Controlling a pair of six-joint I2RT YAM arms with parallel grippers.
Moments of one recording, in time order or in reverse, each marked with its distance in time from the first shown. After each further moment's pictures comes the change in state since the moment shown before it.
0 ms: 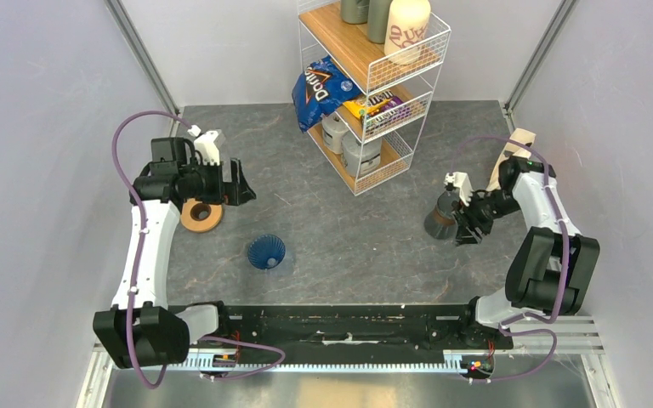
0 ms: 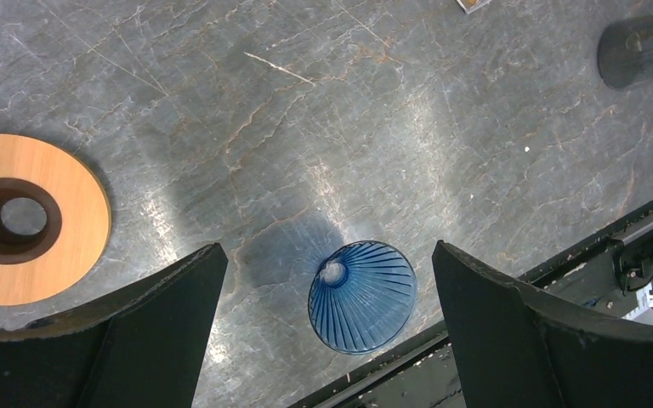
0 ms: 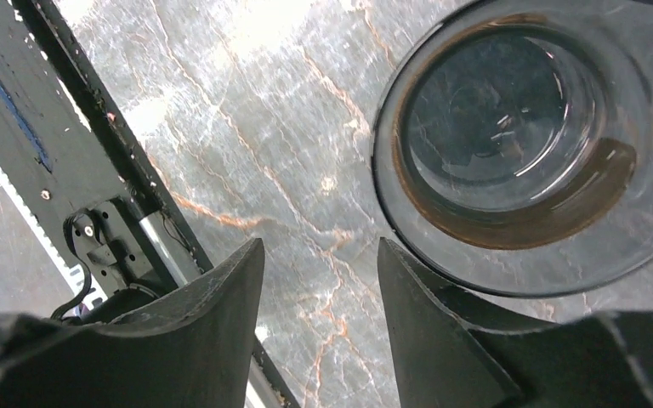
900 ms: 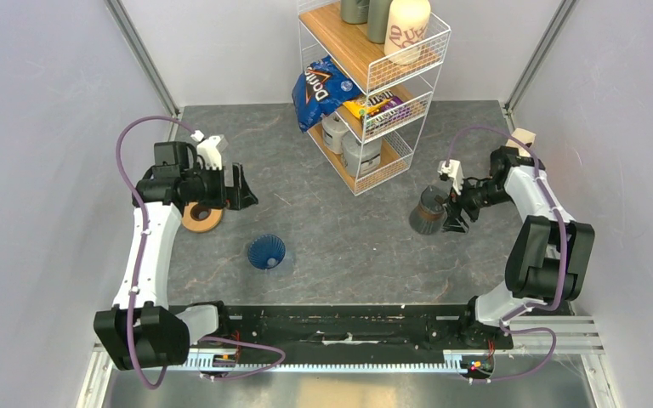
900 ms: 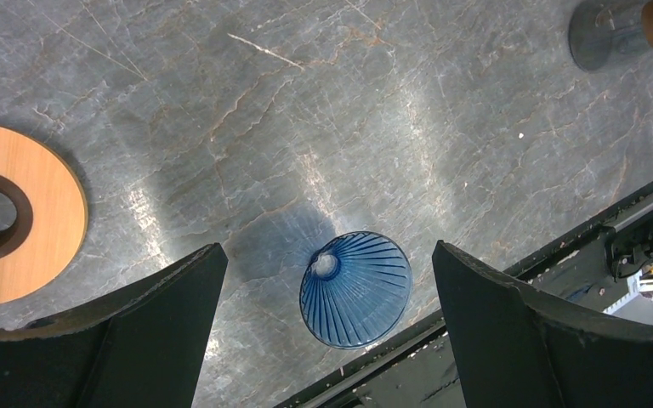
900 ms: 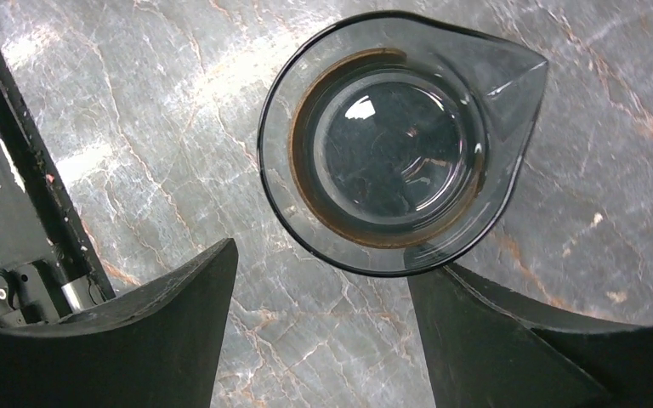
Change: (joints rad) left arm 0.000 -0.016 -0.040 0.004 0.030 0.002; right arm 0.074 0.060 0.021 0.193 -0.141 -0.006
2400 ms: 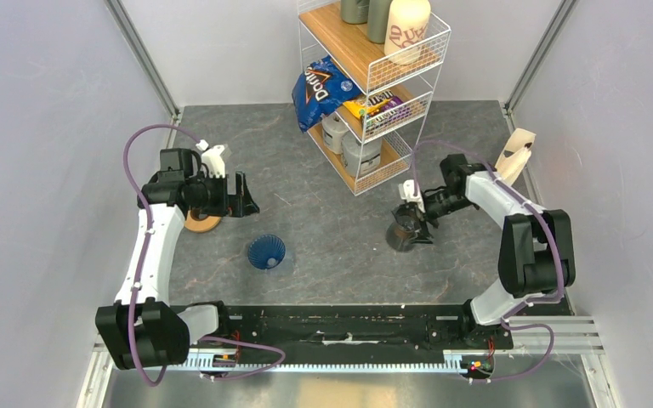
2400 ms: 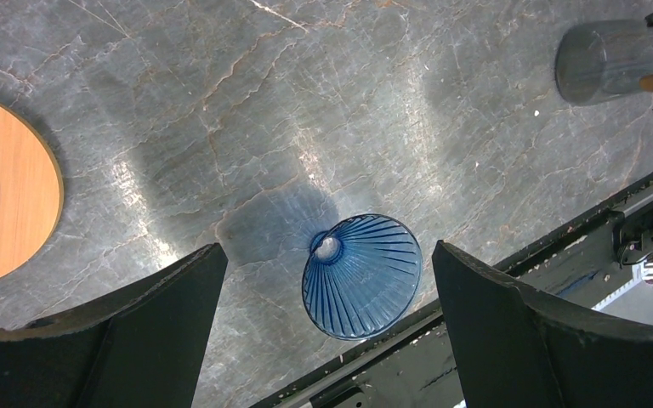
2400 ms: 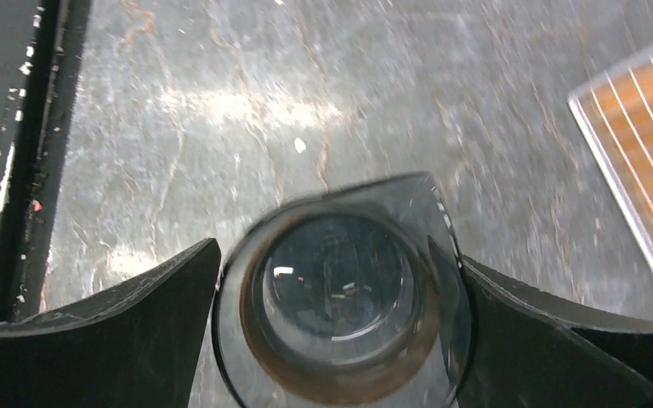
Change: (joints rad) left arm 0.000 0.003 -0.077 -0.001 -0.008 0.015; right arm 0.294 0.045 -0.086 0.110 -0.207 -0.295
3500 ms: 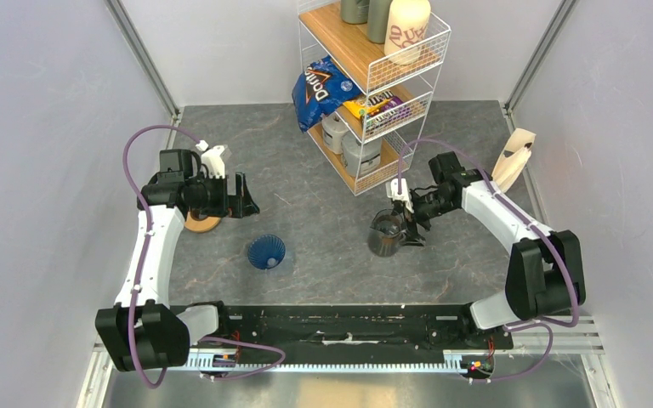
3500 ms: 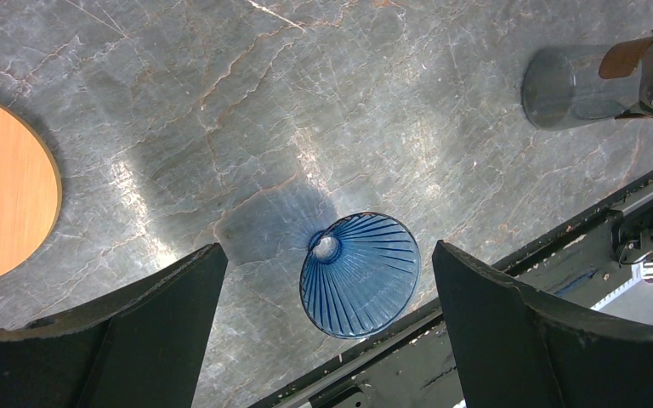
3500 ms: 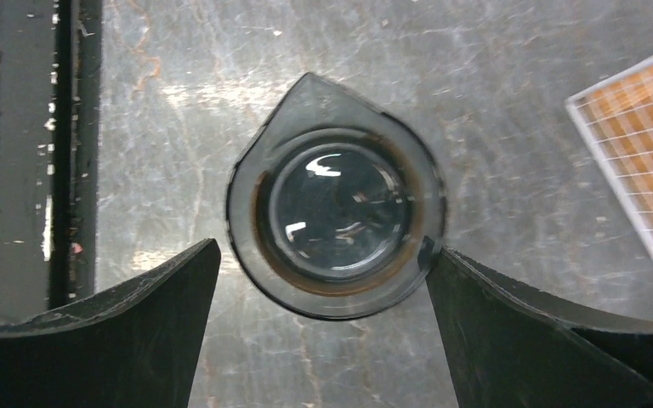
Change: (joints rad) left arm 0.000 -0.011 -0.006 -0.001 0.003 0.000; right arm 0.155 -0.137 -0.012 0.122 0.096 0.329
